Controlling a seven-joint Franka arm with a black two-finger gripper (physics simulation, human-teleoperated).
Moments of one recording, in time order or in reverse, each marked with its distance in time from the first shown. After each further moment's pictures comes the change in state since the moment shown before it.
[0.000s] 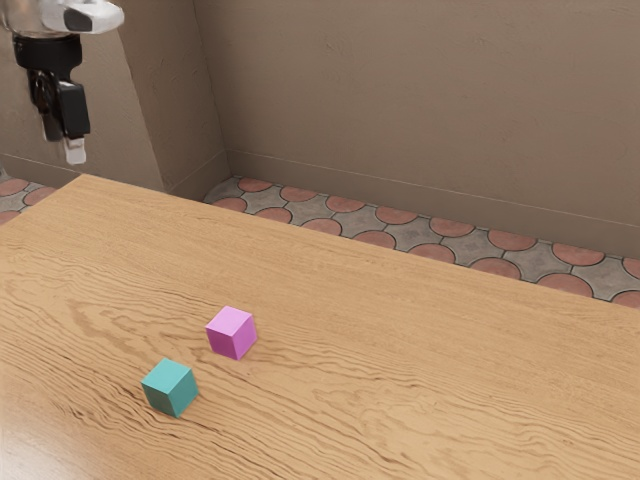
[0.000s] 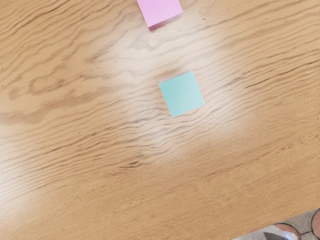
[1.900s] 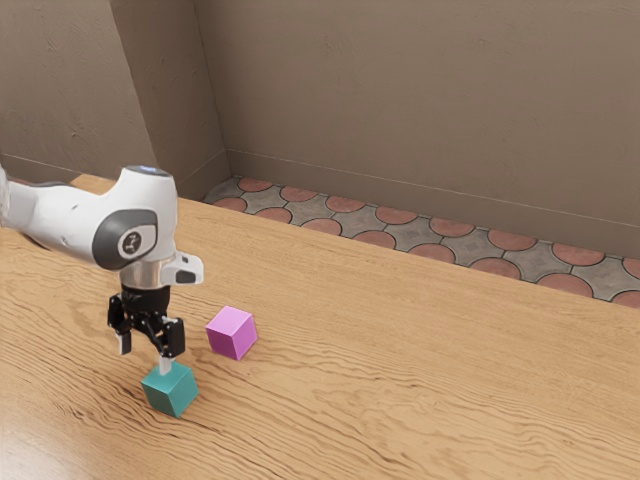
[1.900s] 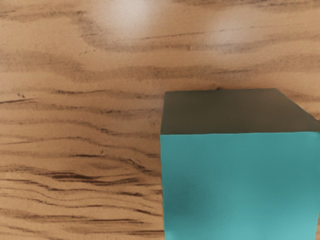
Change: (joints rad) arm 0.173 0.183 -0.202 -0.811 0.024 0.833 -0.480
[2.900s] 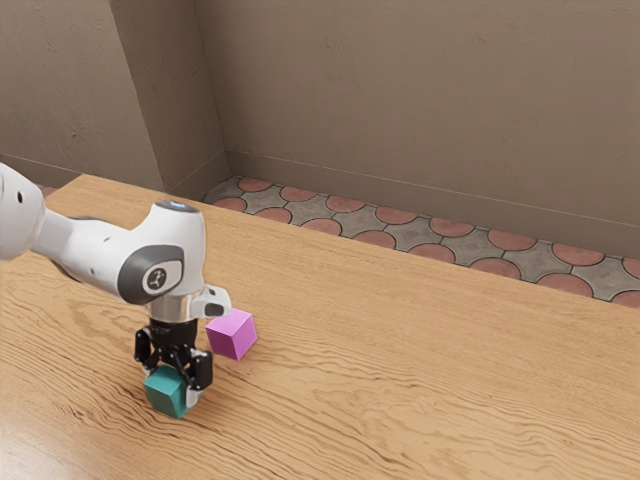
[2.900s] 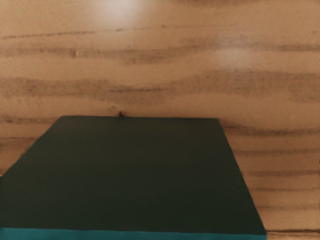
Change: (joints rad) arm -0.044 0.101 -0.025 -0.042 -0.007 0.106 -0.123
